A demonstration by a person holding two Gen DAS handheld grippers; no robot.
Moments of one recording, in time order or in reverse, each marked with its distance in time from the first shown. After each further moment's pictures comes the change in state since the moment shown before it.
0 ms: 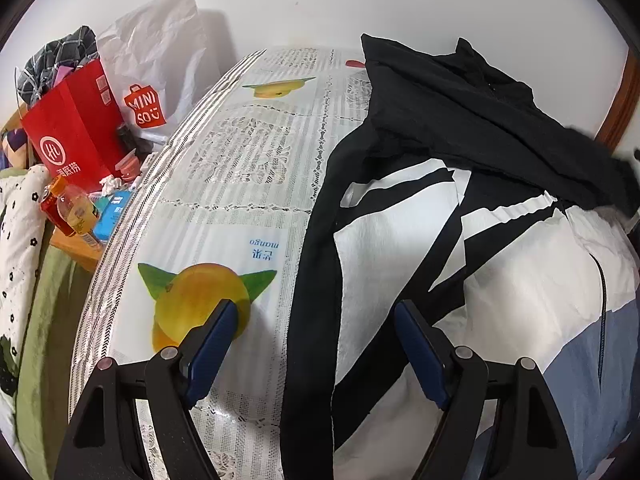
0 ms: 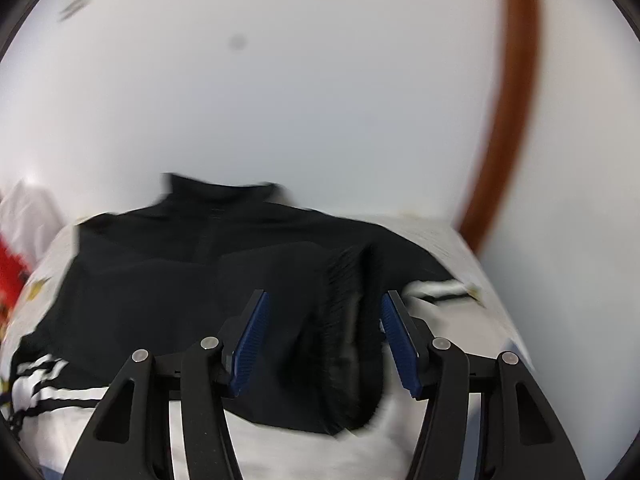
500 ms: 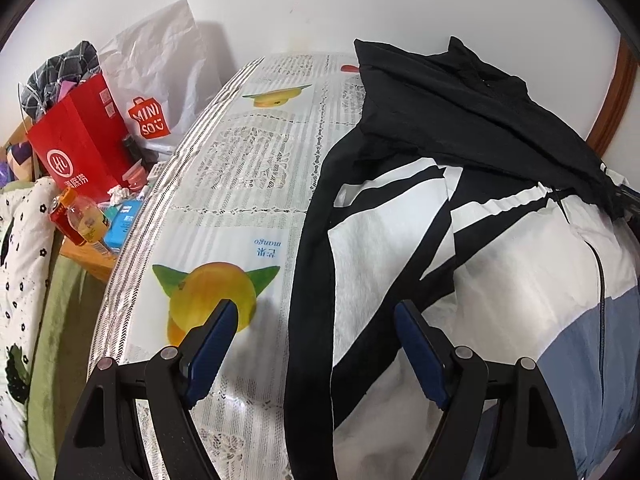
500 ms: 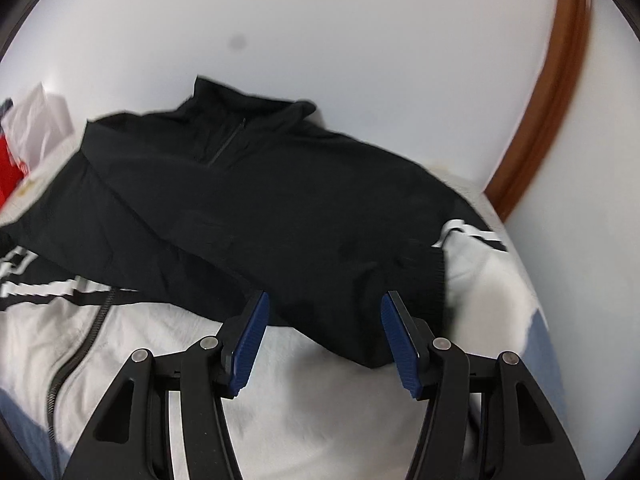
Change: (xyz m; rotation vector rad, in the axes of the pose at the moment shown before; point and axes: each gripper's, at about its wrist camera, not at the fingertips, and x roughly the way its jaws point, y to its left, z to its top) left arm -0.015 -0.005 -0.007 0.039 -0.016 0.028; right arm 0.041 0.042 -0.069 -0.217 0.106 0.020
